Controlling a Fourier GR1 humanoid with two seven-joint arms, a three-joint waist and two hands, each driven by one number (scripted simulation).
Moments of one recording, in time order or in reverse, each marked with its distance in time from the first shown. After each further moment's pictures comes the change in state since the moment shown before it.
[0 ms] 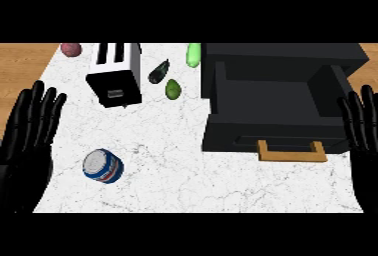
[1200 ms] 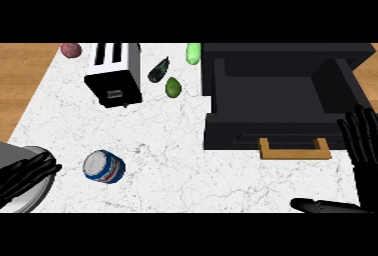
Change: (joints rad) left arm 0.221 0.483 0.163 0.076 0.763 -0.762 0.114; right arm 0.117 0.008 -0.052 0.002 -0.039 0.010 0.172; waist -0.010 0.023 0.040
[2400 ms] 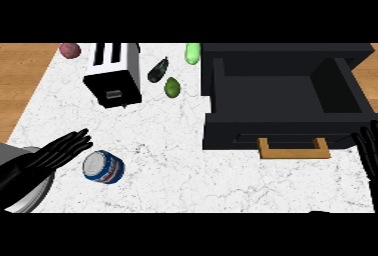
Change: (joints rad) left arm -0.173 -0.249 0.026 0.267 -0.302 -0.102 0.013; right arm 0.089 0.008 -0.116 0.041 -0.043 0.128 -0.115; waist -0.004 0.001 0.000
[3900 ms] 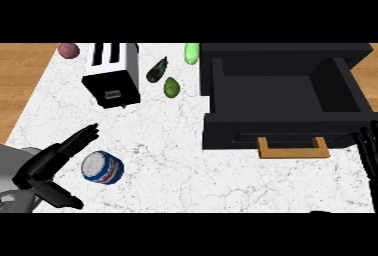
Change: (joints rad) left arm -0.187 0.043 -0.038 0.677 -0.610 0.166 -0.635; right arm -0.011 0.034 -0.037 0.015 0.016 0.050 -0.024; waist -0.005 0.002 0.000
